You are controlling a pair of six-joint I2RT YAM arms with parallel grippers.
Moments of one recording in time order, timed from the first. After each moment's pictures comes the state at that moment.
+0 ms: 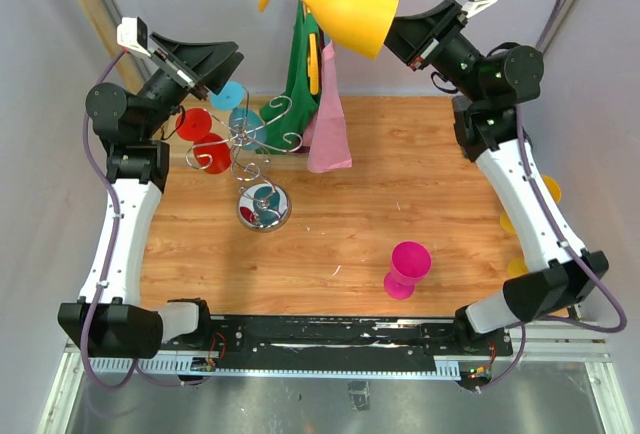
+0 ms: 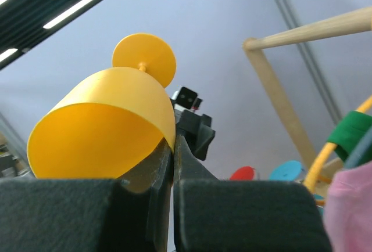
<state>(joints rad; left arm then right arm) 0.00 1.21 1.35 0.39 0.68 -1.46 0.34 1.45 1.70 0.43 -0.62 1.06</state>
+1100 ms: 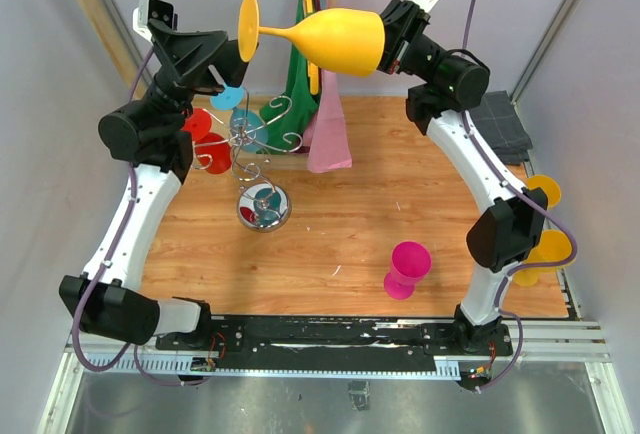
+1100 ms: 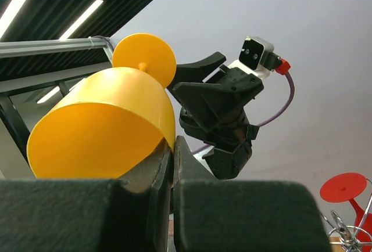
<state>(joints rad) -0.18 1.31 1.41 1.02 0.63 -2.10 0.41 1.83 1.89 1.18 -0.85 1.71</state>
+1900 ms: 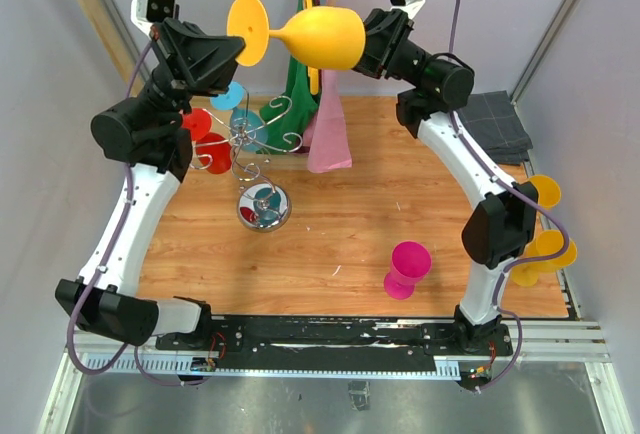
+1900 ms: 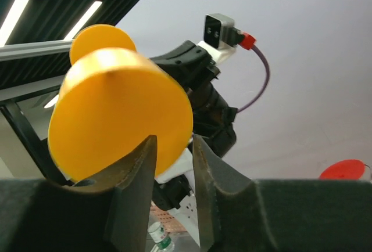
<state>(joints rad) -0.23 1.31 1.48 0.99 0.67 -2.10 0.44 1.87 1.87 1.19 -0.85 1.71</state>
